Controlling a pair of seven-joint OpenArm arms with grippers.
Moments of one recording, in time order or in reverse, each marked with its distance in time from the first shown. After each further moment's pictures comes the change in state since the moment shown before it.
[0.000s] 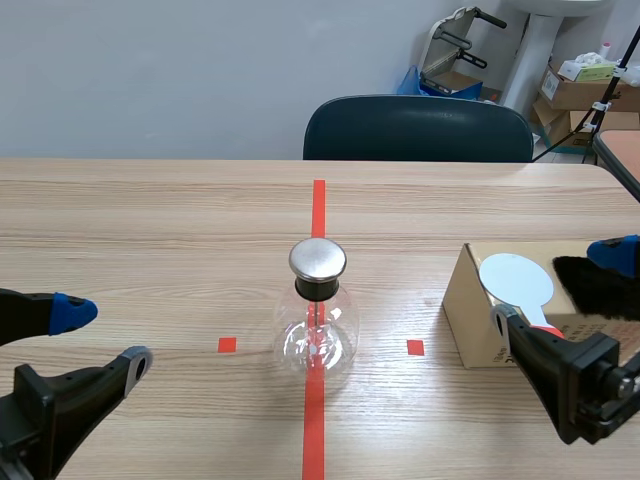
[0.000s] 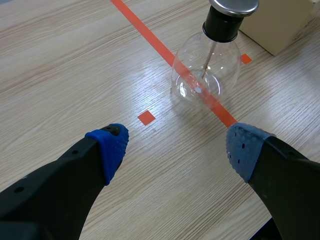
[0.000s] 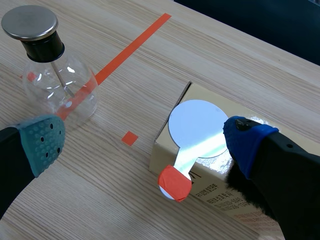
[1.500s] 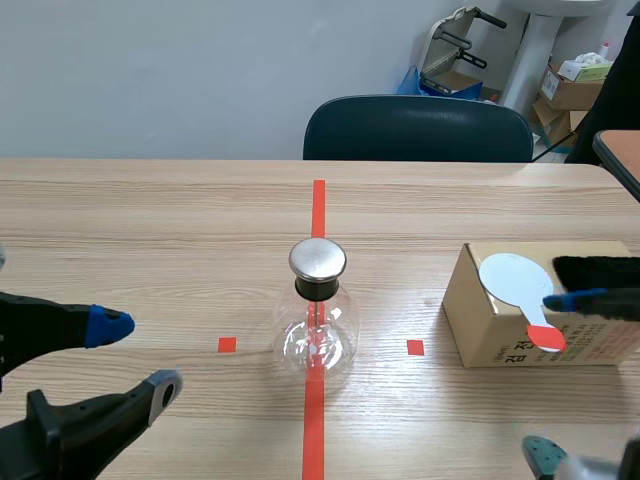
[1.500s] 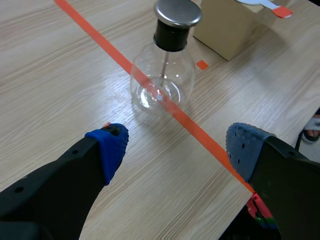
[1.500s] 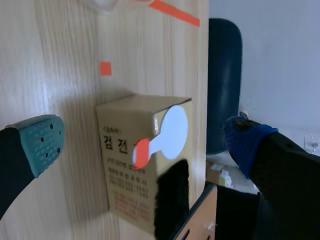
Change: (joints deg) left arm 0.0 -8.5 6.3 0.0 -3.8 -0.5 -4.7; right arm -12.6 -7.9 -2.8 3.5 -81.7 -20.8 19.9
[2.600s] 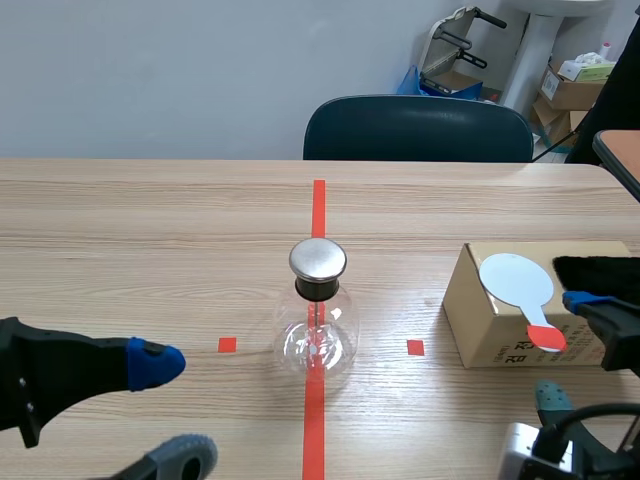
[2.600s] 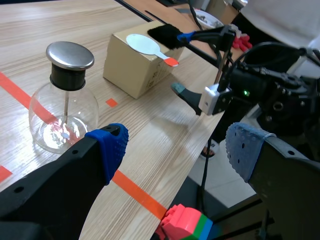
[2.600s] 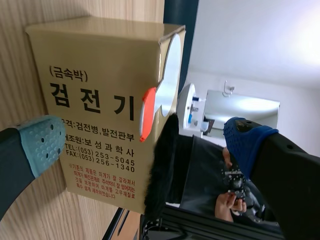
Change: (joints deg) left arm -0.2 -19.9 17.2 -0.1 -8.2 1.3 -22.6; right arm 21.4 -2.3 -10.2 -32.4 -8.4 -32.0 -13.0
